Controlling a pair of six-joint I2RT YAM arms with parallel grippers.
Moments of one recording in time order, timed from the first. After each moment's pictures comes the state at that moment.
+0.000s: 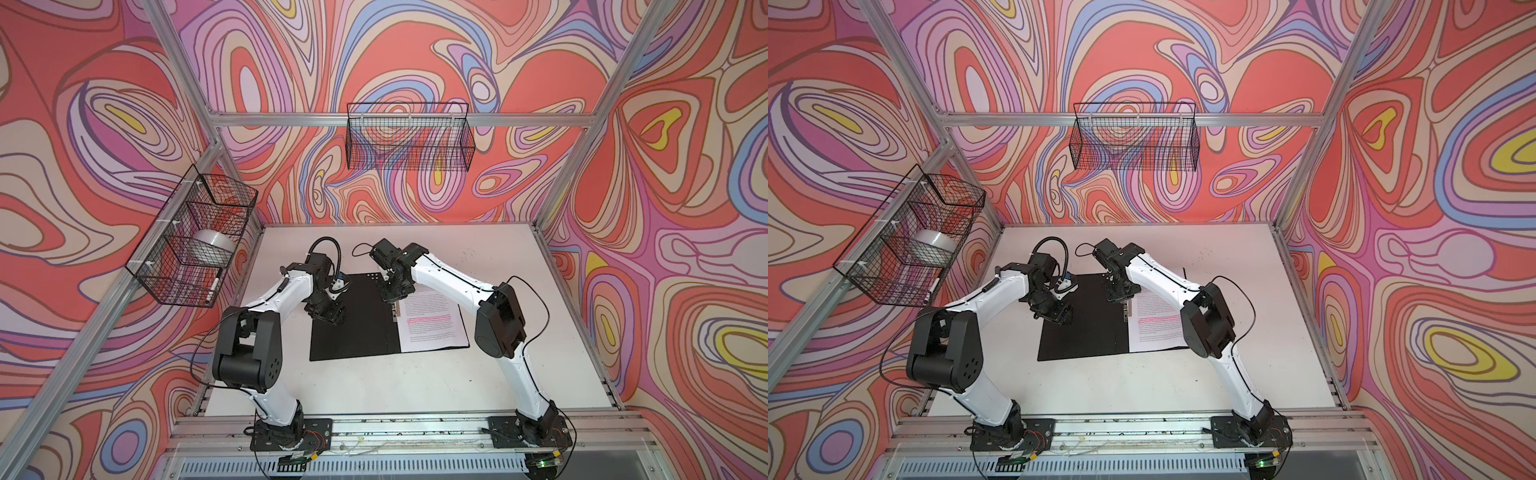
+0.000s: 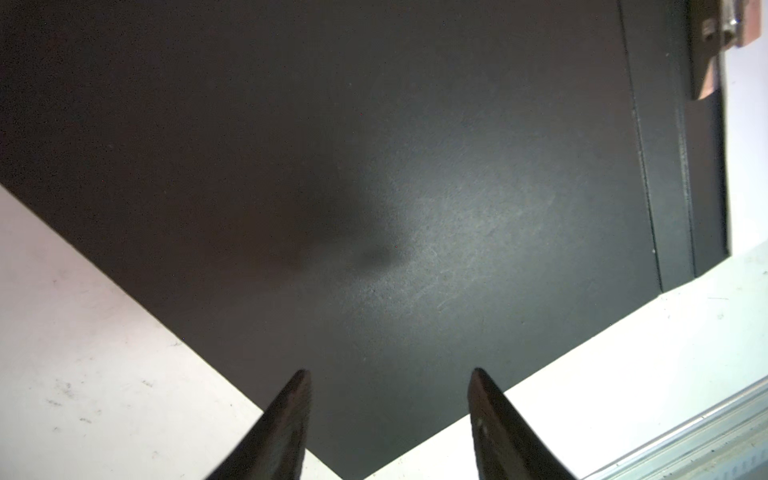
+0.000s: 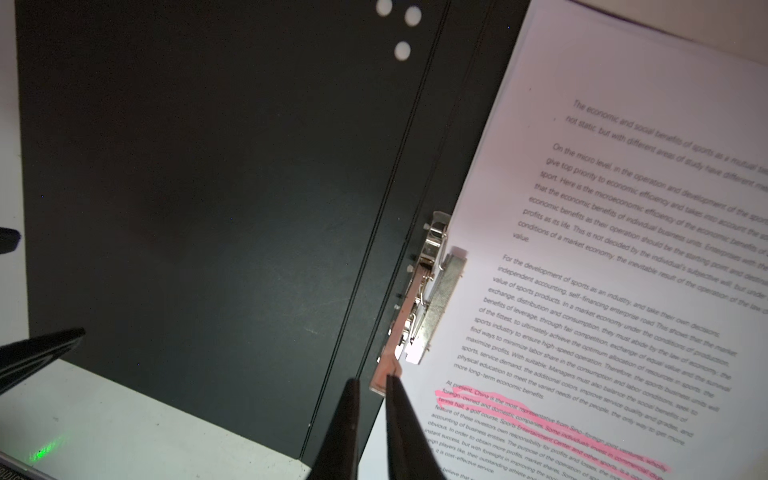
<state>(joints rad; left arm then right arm) -0.16 1.68 1.15 -0.95 0.20 0.25 0.76 2.26 2.09 -1.14 -0.03 0.39</state>
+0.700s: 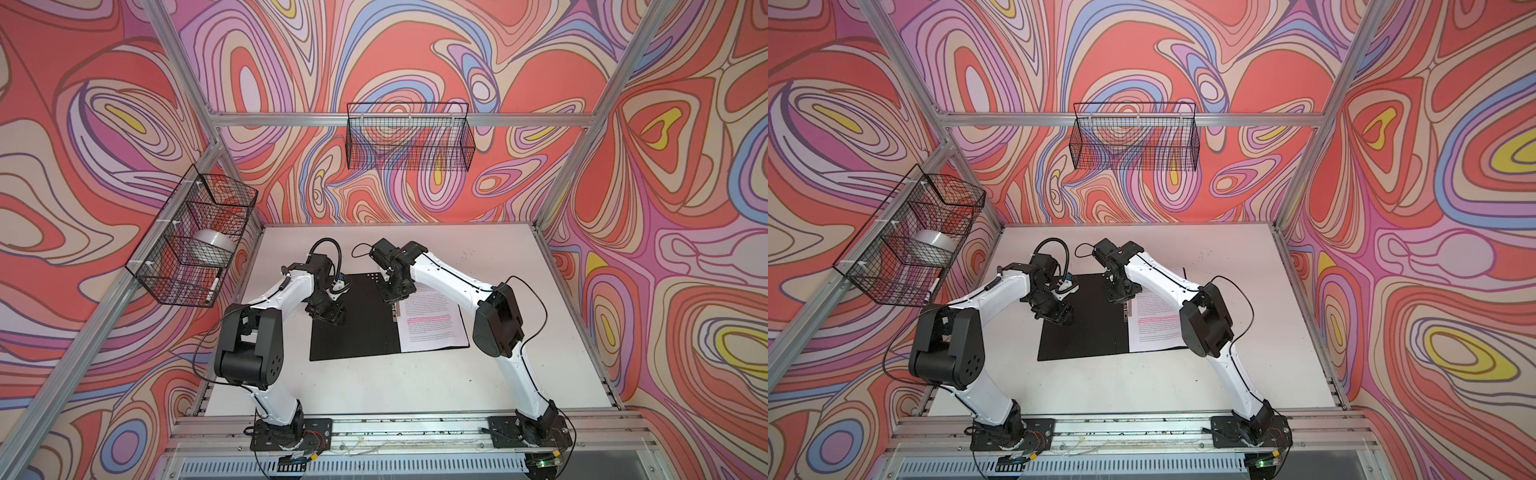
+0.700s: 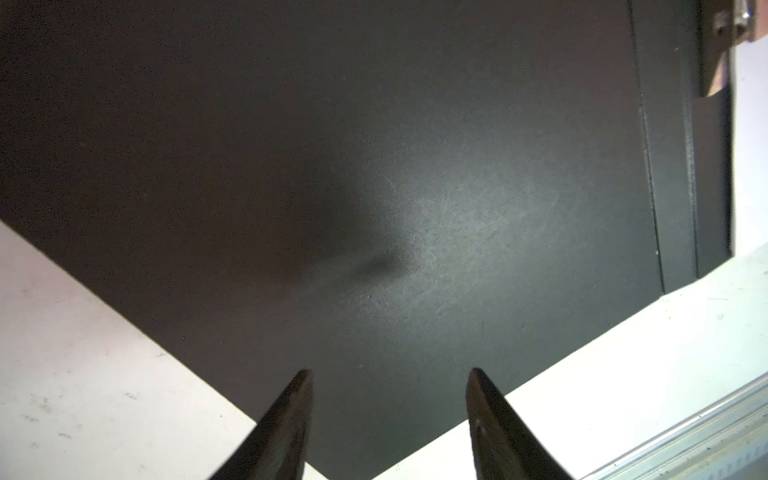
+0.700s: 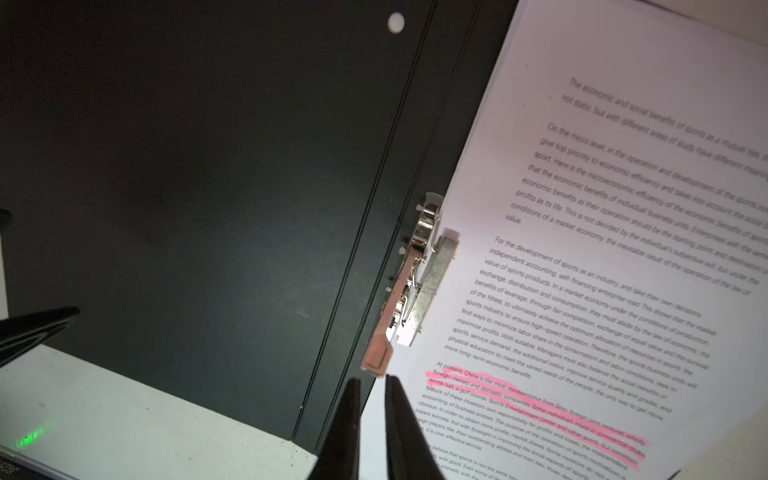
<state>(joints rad) -0.16 1.70 1.15 -0.95 0.21 0.25 0.76 2.27 2.13 -1.21 -0.03 0.38</state>
